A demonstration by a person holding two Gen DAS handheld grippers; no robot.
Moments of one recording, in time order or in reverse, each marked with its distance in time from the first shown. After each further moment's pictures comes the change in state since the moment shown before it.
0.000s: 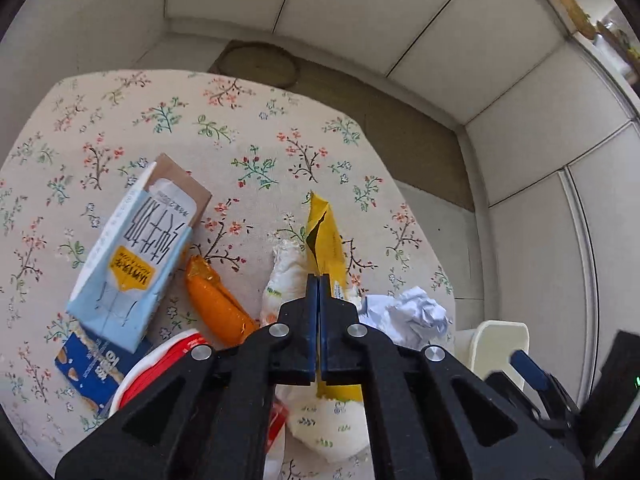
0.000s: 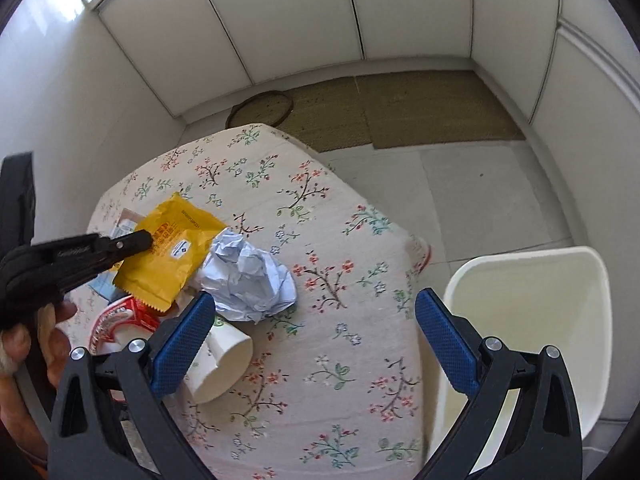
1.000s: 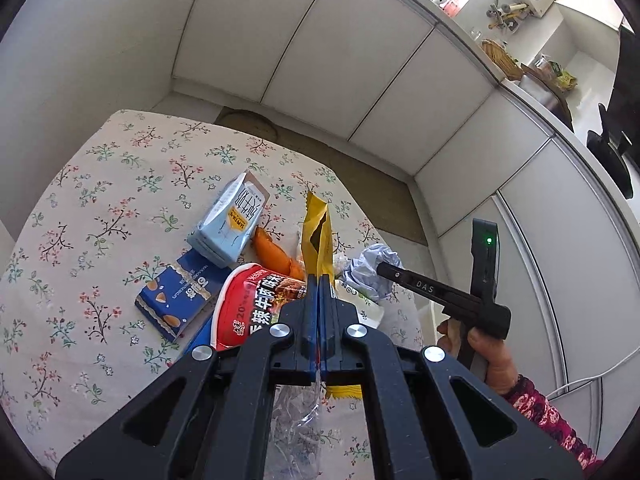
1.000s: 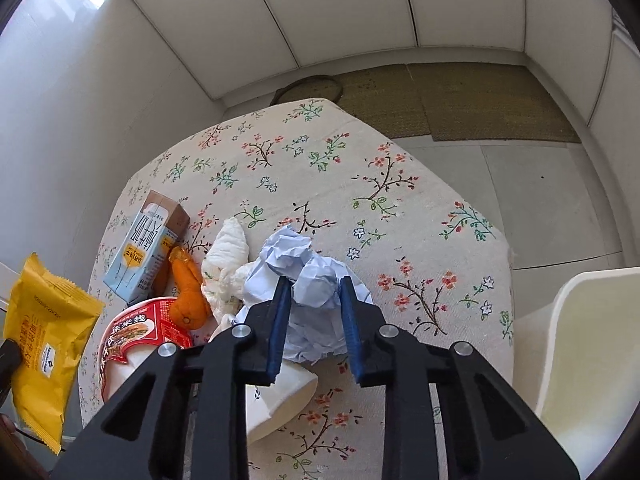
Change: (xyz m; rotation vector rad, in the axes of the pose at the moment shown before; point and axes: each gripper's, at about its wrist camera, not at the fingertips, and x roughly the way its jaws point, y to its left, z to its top) left arm -0.143 0.055 -0.094 0.024 -0.255 -0.137; right arm 0.046 0.045 0.000 -0.096 -0.001 0.095
